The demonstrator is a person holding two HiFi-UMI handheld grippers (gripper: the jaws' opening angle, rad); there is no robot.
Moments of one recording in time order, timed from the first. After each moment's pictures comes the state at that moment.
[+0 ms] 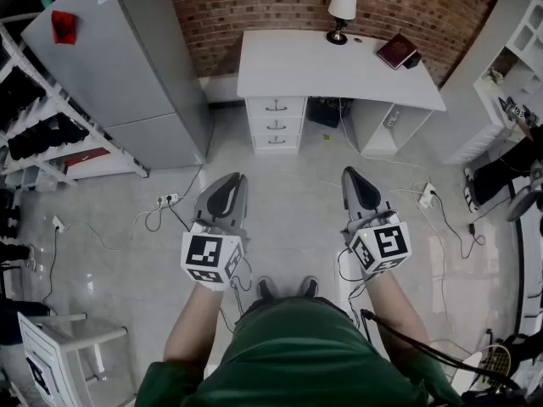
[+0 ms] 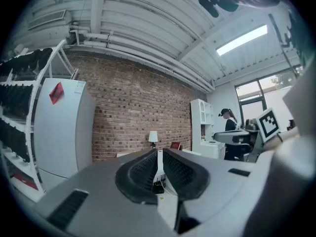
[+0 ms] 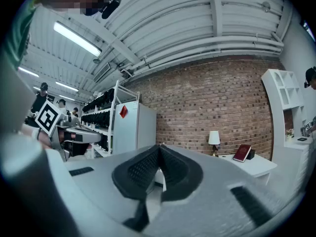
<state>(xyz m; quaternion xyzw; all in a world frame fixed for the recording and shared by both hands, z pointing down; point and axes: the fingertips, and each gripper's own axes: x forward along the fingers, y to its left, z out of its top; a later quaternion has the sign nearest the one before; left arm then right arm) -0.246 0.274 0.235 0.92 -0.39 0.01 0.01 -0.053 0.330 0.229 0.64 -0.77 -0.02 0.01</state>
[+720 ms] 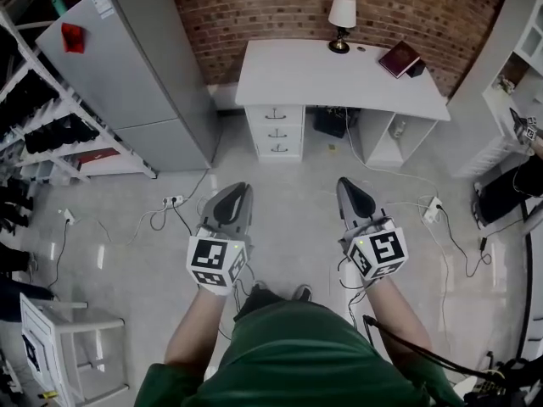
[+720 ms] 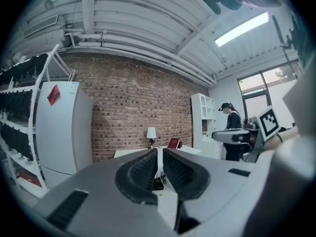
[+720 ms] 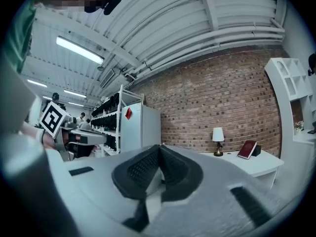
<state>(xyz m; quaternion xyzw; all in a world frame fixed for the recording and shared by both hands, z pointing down) -0.158 0.318 0.244 0.91 -0.41 0.04 0.02 0.022 0.360 0.239 0.60 -0.80 0.00 0.00</state>
